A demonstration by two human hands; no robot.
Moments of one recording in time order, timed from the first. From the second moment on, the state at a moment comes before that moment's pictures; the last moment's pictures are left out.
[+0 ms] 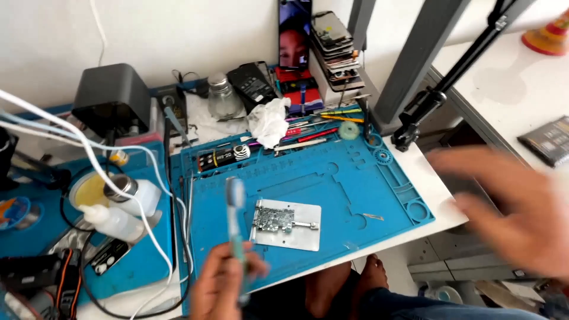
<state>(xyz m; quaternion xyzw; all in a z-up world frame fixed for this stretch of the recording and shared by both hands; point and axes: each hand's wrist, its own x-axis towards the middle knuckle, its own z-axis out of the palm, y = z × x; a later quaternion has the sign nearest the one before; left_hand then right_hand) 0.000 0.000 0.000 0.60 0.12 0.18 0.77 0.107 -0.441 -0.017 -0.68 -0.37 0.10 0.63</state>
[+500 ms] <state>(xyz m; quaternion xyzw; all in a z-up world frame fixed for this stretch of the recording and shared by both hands) 0.038 0.005 0.054 0.67 -0.02 0.20 0.72 0.171 -0.174 0.111 -0.77 -0.43 0.21 0.42</state>
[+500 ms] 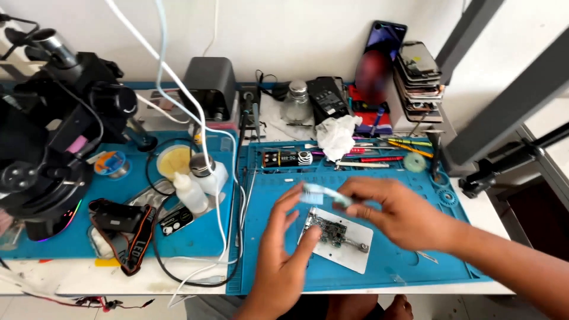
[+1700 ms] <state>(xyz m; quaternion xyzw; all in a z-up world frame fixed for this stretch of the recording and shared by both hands) 0.081 0.042 -0.002 0.90 -0.10 0.01 0.42 0.232 -0.202 0.002 -0.70 -0.66 -0.26 -0.02</state>
